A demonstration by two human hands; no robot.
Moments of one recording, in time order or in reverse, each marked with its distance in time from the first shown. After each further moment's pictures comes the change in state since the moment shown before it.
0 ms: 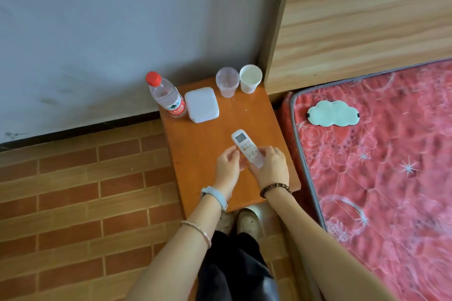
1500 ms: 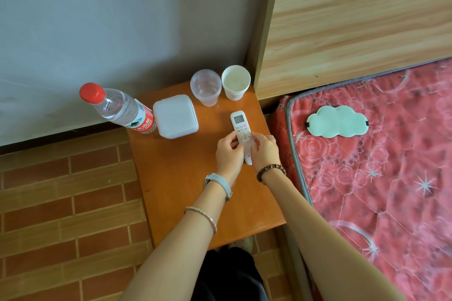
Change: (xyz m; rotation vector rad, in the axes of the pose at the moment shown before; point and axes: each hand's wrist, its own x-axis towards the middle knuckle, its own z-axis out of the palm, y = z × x) left_hand 0.131 0.001 0.061 0.199 0.045 0.166; right_hand 0.142 0.029 0.030 0.143 -0.095 0.074
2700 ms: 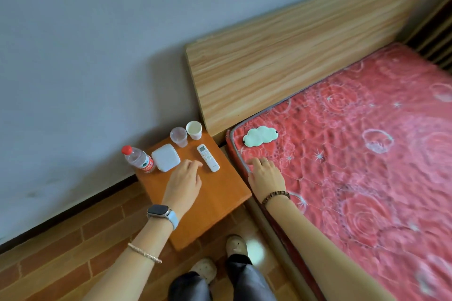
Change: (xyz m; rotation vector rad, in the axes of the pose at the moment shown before) left_hand -0.263 0.158 -0.110 1.096 -0.102 0.783; right_hand -0.294 -0.051 -0.210 -0.419 0.233 -0.139
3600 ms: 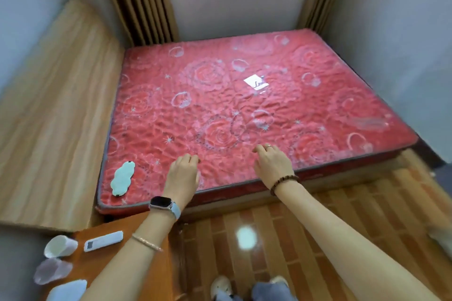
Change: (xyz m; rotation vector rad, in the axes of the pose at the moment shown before) left_hand -0.115 0.211 0.017 0.174 -0.273 1.264; right_hand -0.374 0.038 -0.016 -0.012 0.485 1.032
